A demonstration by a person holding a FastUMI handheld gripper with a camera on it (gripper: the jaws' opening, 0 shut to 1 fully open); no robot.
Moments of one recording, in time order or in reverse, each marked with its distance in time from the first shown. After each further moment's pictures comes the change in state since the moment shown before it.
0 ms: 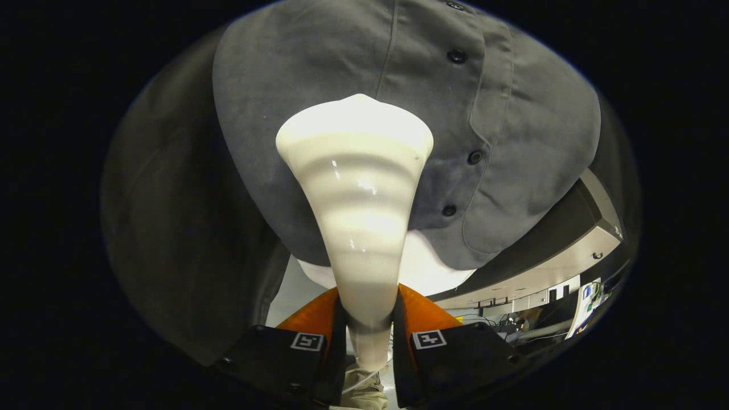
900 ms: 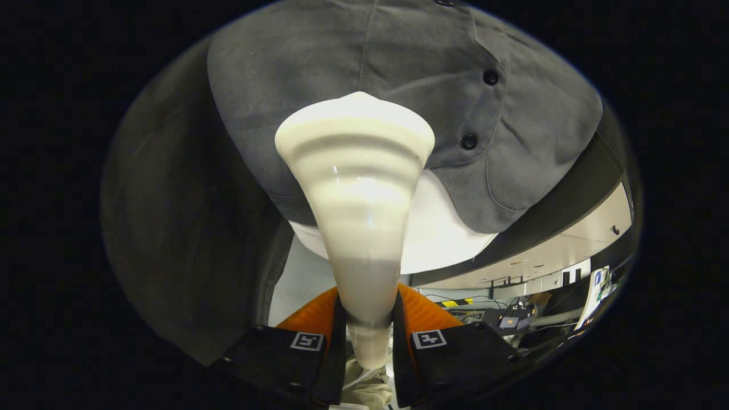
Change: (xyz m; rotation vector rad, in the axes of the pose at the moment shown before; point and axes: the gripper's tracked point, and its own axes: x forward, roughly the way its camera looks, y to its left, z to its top) arm 0.013 -0.001 -0.051 0.034 0.087 0.043
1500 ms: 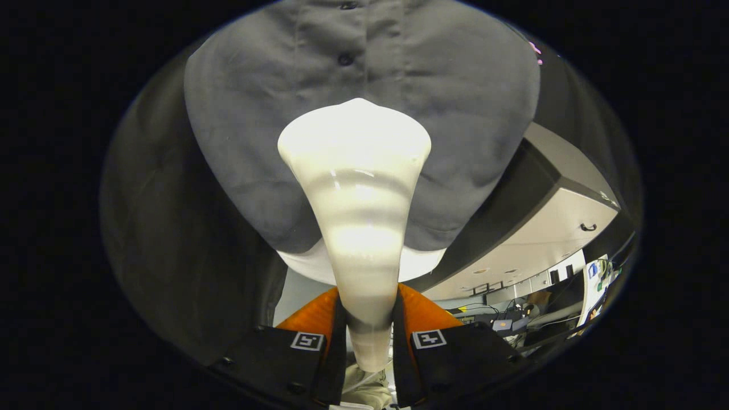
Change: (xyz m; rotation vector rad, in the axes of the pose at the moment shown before) arm -0.088 -0.065 0.041 0.101 -0.155 -0.041
